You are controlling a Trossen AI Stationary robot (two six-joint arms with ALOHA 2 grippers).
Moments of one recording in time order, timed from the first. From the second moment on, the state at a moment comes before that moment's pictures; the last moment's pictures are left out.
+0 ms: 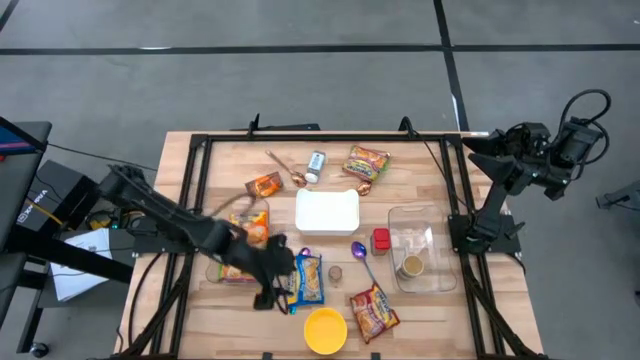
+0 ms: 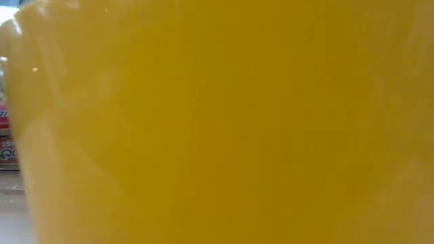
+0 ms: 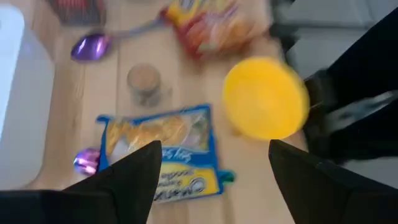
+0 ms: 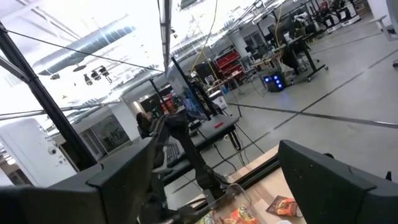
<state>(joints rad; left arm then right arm) -0.48 1.50 1.19 -0.54 -0.15 -0.37 1.14 0.41 0.92 0.25 1.33 -0.21</state>
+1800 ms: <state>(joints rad) -0.40 1.77 1.20 -0.54 -0.20 -0.43 1.14 0.41 0.92 0.19 1.28 -0.22</state>
